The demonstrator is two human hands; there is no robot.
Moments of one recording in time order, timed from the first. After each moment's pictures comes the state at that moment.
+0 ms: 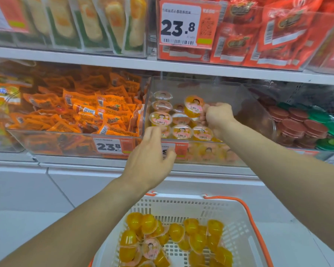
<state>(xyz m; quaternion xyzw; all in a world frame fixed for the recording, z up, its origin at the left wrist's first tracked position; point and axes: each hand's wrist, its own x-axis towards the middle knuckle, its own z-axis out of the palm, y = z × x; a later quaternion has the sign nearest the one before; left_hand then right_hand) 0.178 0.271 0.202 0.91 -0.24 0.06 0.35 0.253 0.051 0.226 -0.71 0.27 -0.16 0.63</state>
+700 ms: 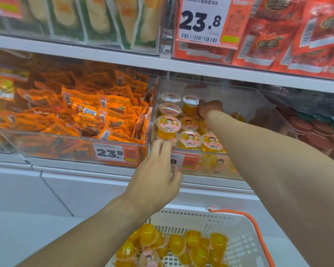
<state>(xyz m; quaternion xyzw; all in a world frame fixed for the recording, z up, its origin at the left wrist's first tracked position) 0.191 0.272 0.175 0.90 -0.27 0.09 0.33 0.366 0.043 0.197 -0.80 0.35 -0.17 0.46</state>
